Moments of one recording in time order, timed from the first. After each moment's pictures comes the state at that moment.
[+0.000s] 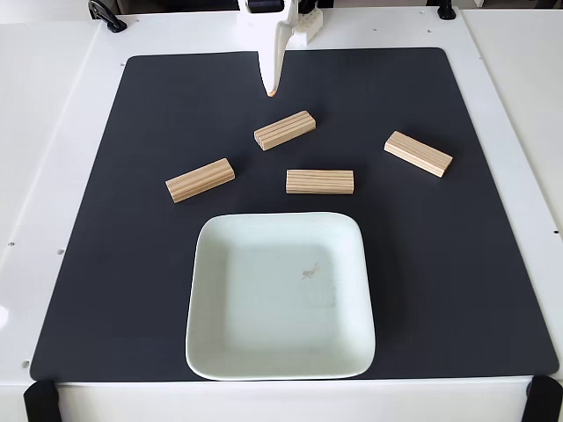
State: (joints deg) arm -6.6 193.2 180.8 46.3 10.5
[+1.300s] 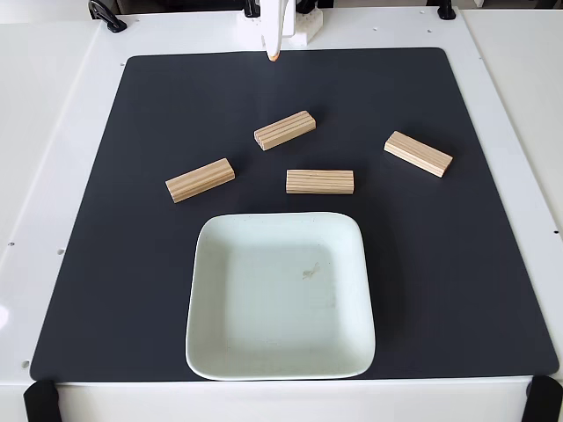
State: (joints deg) arm -9.2 168.0 152.8 54.1 3.4
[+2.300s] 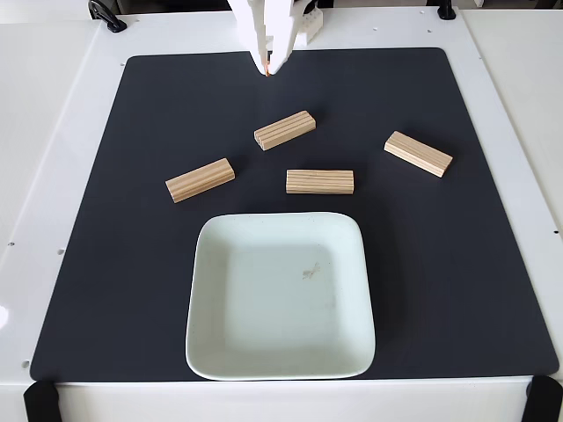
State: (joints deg) arm -8.7 109.6 101.1 84.4 -59.6
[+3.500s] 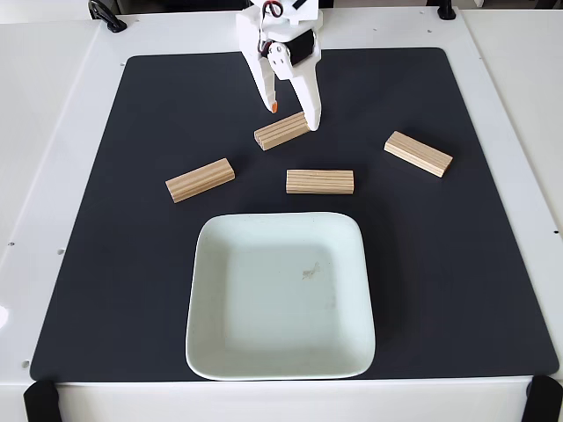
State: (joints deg) arm -9.1 109.1 129.5 59.9 -44.9
